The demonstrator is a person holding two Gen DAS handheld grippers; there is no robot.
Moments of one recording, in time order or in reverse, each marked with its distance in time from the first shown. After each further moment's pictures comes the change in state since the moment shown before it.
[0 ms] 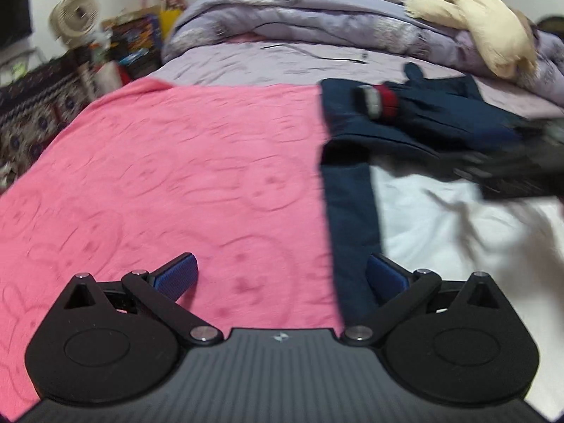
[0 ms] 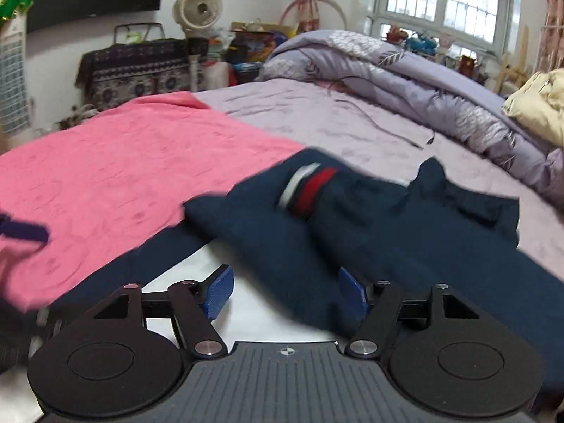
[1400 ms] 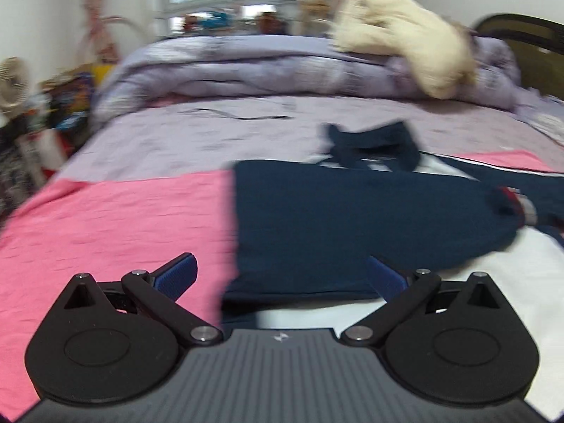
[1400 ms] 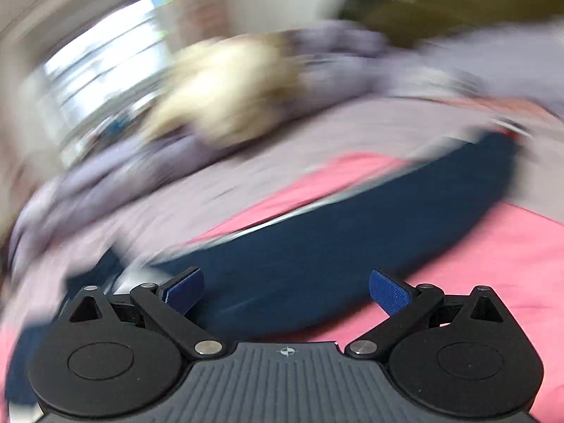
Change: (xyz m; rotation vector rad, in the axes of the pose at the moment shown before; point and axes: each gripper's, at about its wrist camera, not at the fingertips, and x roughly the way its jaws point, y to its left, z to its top) left arm 0.008 -0.092 0.084 0.197 -0.116 -0.202; right arm -0.193 -0.285 -0.177 1.021 -0.271 -0.675
